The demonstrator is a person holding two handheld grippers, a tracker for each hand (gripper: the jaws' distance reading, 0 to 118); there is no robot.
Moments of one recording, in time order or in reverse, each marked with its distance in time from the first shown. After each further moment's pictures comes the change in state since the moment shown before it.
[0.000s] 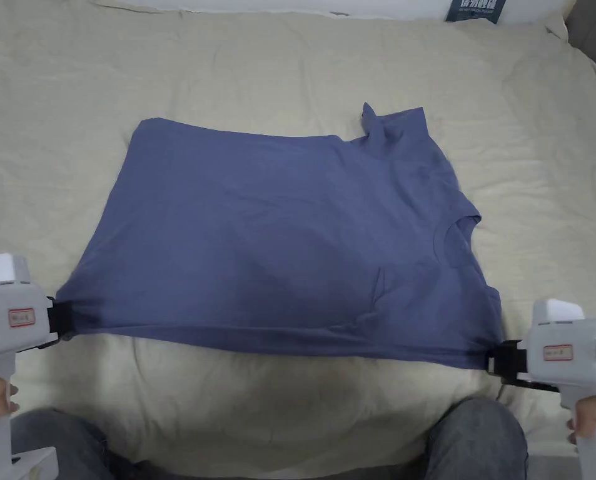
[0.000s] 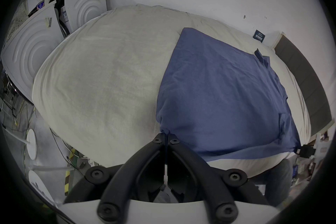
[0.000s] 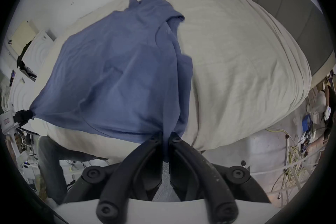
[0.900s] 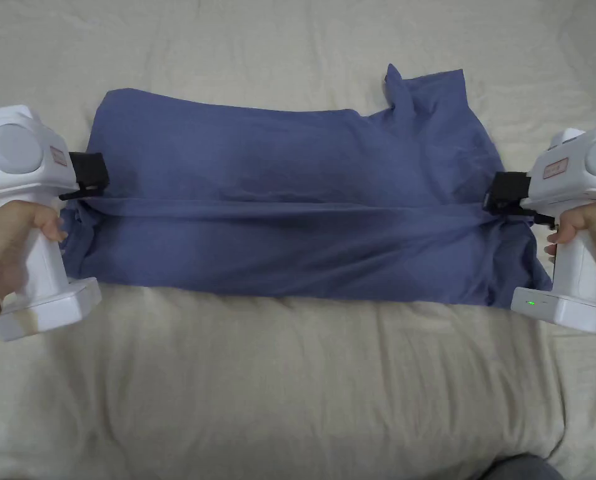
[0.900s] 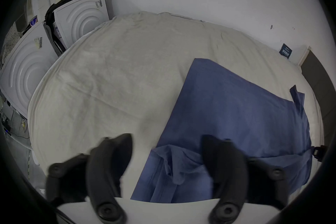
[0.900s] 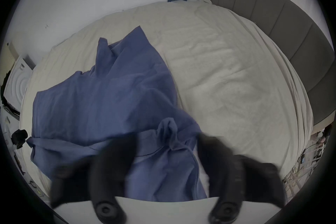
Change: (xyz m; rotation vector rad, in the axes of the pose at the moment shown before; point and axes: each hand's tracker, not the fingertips) left arm 0.064 0.187 -0.172 0.062 0.149 0.034; right arm -0.017 0.256 -0.110 0.106 -0.145 -0.095
